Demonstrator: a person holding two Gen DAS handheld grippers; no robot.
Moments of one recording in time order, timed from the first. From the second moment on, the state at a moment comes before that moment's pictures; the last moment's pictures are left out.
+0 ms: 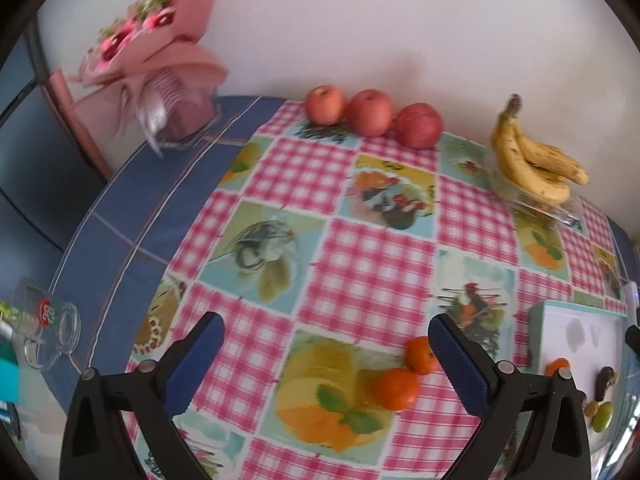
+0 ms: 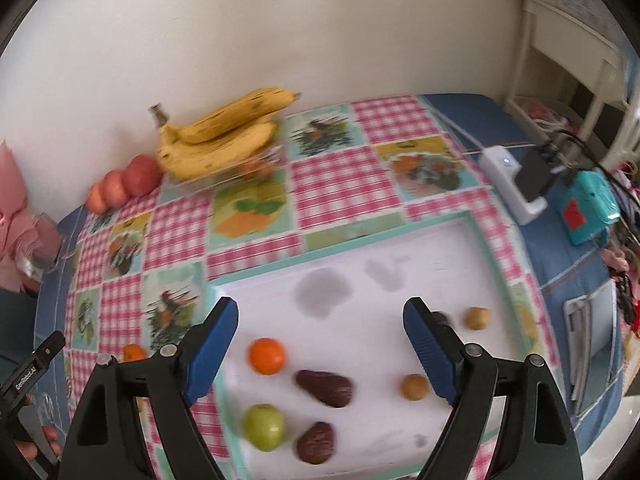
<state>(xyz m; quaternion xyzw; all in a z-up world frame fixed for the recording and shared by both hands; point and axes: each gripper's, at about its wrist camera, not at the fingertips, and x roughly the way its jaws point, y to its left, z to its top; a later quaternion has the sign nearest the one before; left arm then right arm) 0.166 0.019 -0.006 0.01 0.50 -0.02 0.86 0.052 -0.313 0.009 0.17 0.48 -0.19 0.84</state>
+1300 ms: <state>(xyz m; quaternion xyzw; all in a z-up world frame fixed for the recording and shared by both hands) 0.195 0.108 -0.072 0.02 0.58 0.03 0.82 0.145 -0.119 -0.079 0.08 0.57 -0.07 0.81</state>
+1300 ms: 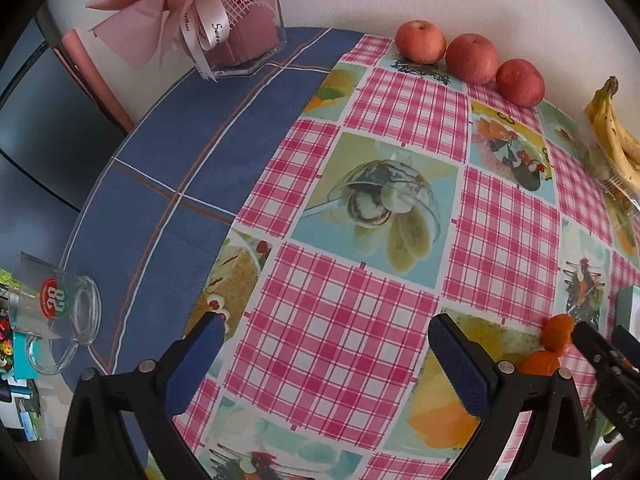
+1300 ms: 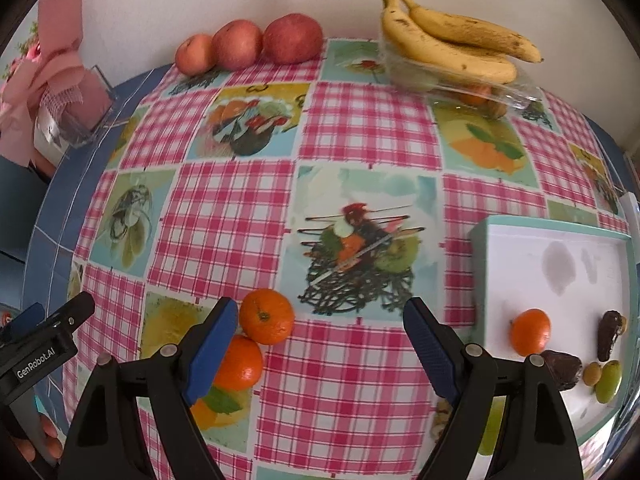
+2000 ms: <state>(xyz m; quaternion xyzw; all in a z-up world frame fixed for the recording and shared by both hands) 0.205 0.110 -0.091 0.01 0.59 0.03 0.81 0.155 -0.093 -0.108 0.07 0.58 -0.06 0.81</state>
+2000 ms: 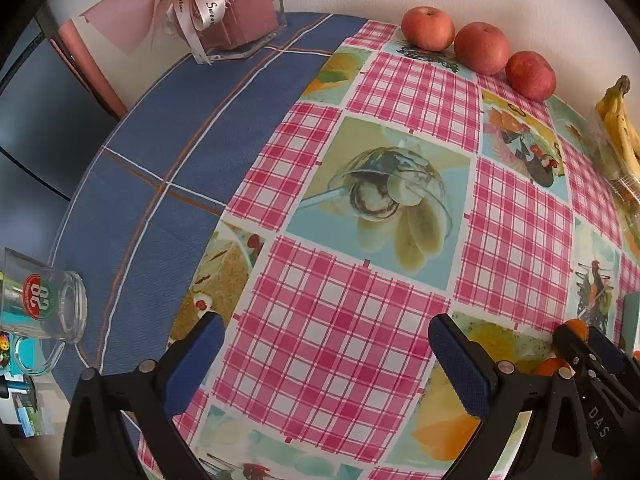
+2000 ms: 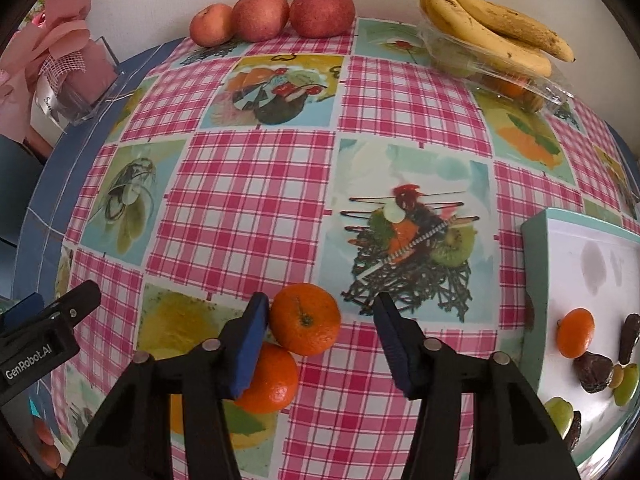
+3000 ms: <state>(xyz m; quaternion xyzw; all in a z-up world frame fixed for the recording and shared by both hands) 0.189 0.064 -0.059 -0.02 0.57 -0.06 0.82 0.126 -0.144 -0.060 0.09 0.56 -0.08 0.82</state>
